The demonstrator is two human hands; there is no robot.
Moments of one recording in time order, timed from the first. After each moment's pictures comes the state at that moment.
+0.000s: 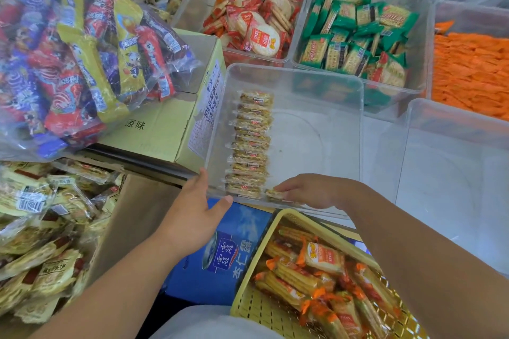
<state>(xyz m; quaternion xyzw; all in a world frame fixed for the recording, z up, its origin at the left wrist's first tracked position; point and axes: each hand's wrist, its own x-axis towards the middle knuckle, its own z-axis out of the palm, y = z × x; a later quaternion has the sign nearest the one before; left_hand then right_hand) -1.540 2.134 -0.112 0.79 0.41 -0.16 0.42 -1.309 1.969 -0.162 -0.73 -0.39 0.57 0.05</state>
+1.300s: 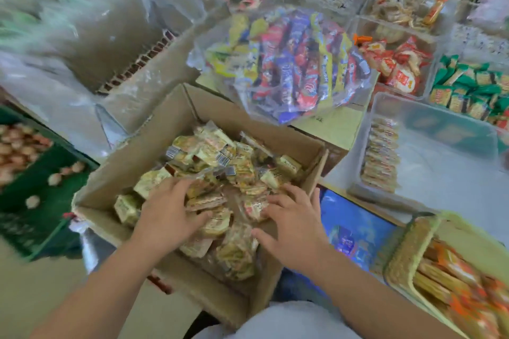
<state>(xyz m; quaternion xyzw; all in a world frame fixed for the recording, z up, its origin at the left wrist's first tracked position) -1.862 2.302 -0.068 0.86 0.47 -0.05 0.21 -1.664 2.126 -0.070 -0.81 -0.55 0.19 0.06</state>
